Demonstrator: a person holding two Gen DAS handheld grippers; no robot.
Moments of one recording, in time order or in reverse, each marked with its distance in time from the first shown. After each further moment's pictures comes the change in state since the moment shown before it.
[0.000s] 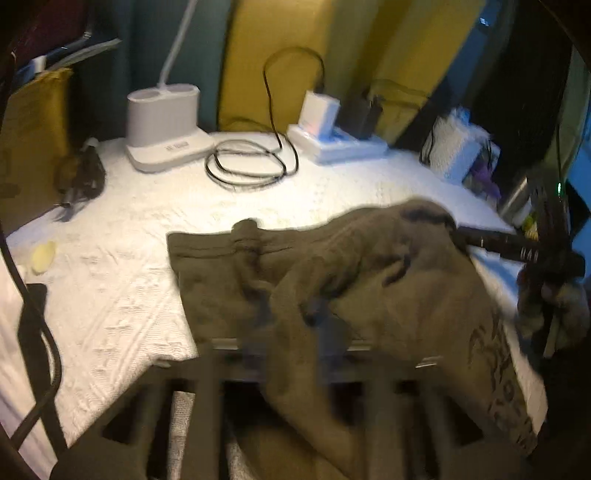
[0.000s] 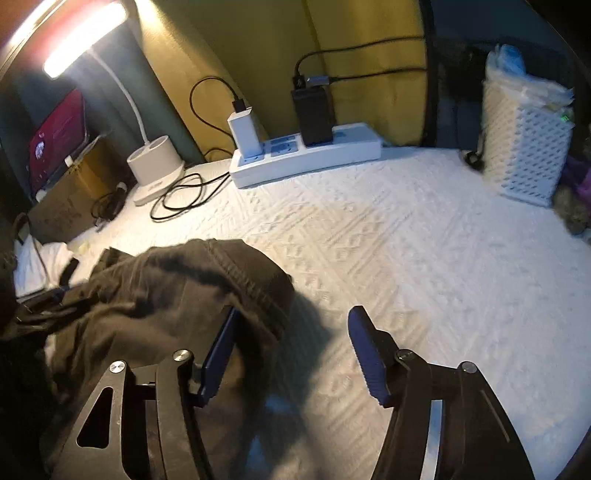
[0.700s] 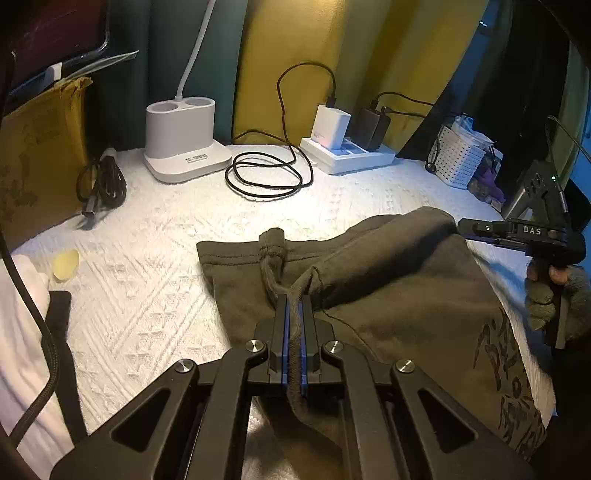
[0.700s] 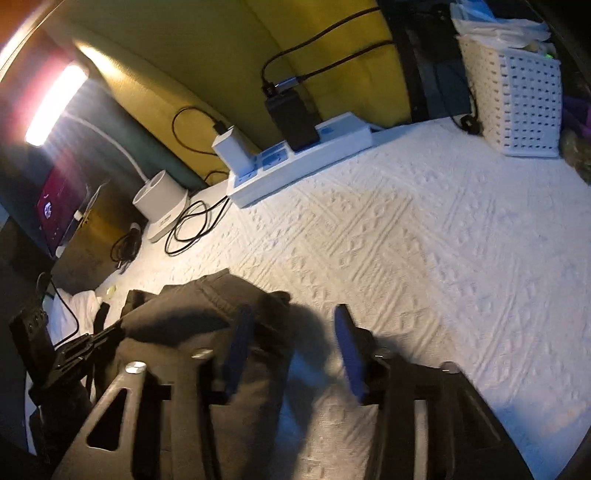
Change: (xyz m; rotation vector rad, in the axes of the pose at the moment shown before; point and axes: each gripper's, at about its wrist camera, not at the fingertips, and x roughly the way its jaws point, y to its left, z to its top) left arm -0.017 0.014 -0.002 0.001 -0.044 0.020; right arm -0.003 -0.018 0.006 0.189 -0.006 0.109
